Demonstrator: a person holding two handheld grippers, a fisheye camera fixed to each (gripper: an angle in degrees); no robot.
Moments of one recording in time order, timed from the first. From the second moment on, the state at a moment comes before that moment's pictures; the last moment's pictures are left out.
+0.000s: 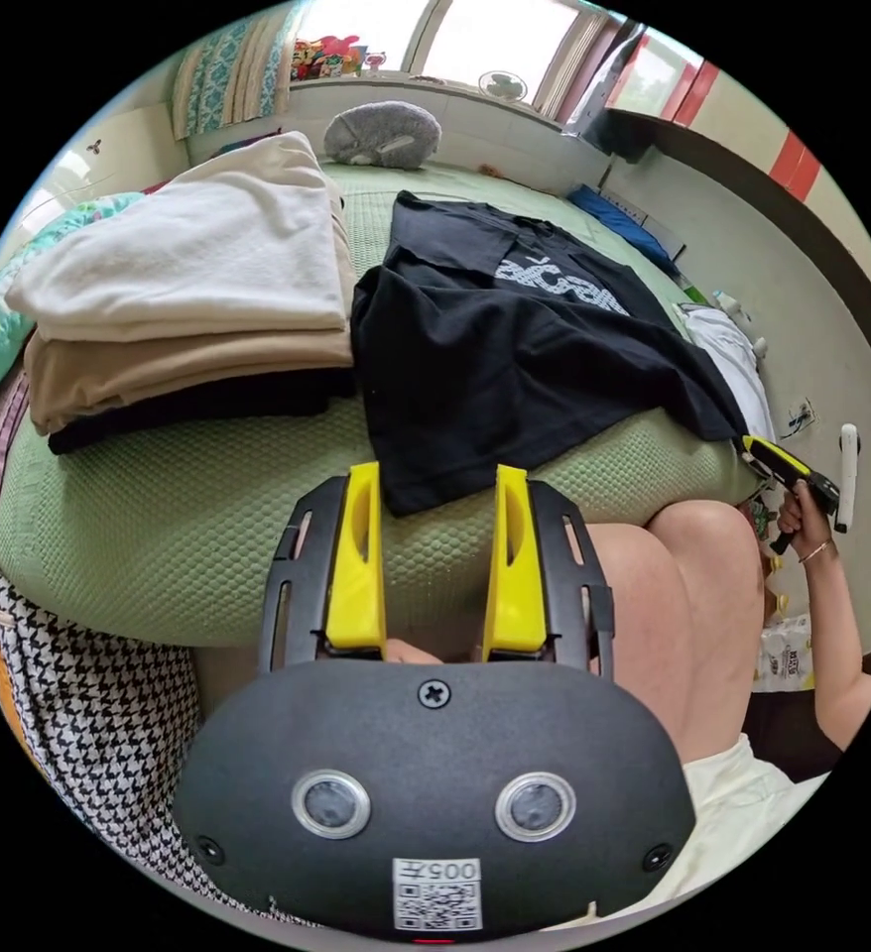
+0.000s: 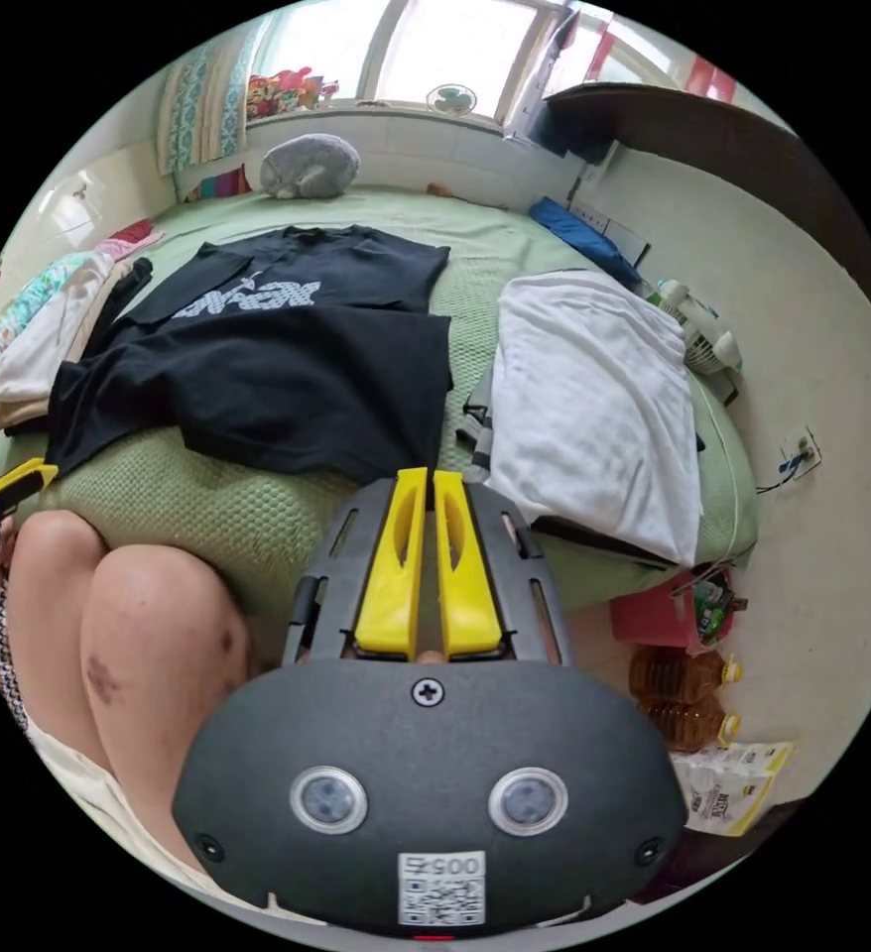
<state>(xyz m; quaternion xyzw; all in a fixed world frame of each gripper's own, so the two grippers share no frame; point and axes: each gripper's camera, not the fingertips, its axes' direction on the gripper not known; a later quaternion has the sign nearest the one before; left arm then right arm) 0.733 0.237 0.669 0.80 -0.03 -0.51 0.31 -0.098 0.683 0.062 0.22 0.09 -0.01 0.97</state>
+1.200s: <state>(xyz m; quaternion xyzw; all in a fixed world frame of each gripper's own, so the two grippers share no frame) 1.040 0.339 0.774 0.86 -0.04 -0.45 0.24 -0.046 0.969 -0.131 0.33 -0.08 0.10 0.94</state>
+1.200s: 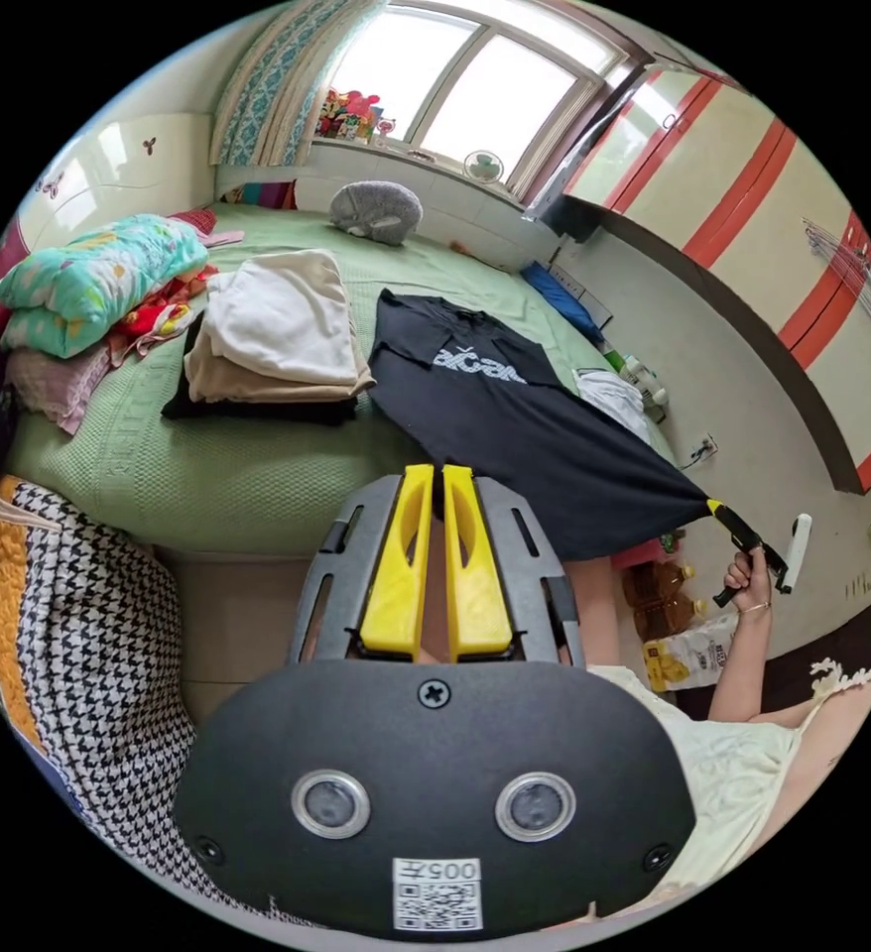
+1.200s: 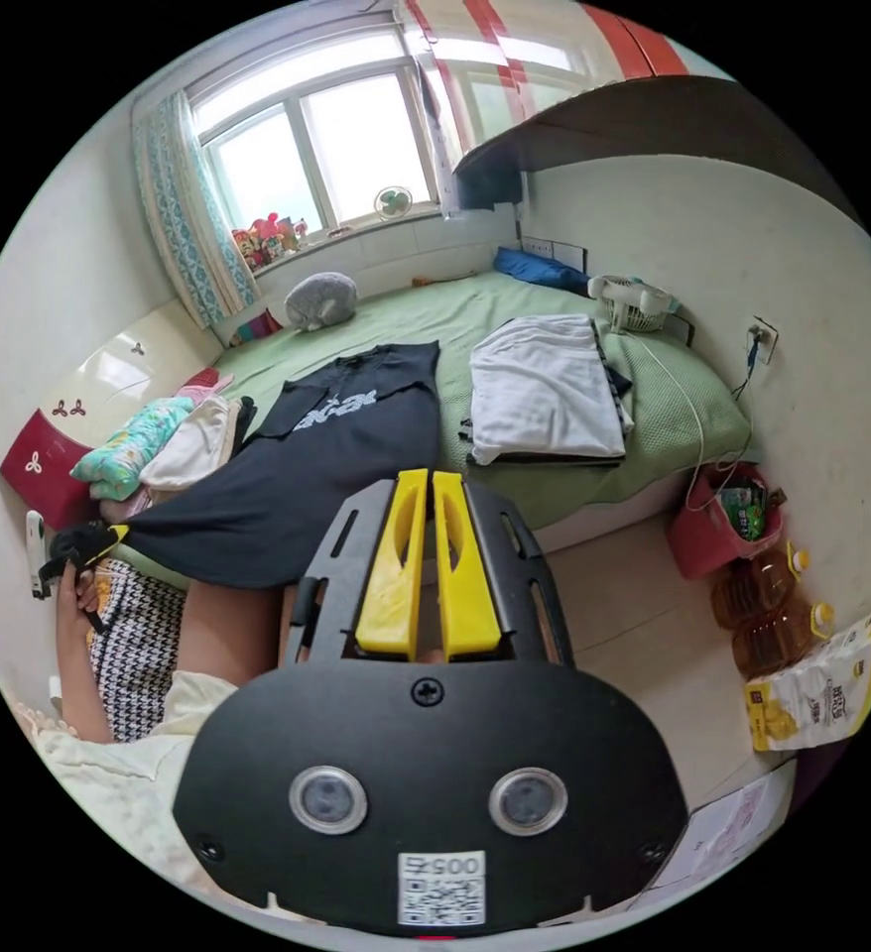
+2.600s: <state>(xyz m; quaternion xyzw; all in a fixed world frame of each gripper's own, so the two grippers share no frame) 1.043 0.469 0.603 0.77 -0.13 -0.51 0.36 -0.064 0.815 -0.229 0.23 0.05 0.01 0.97</state>
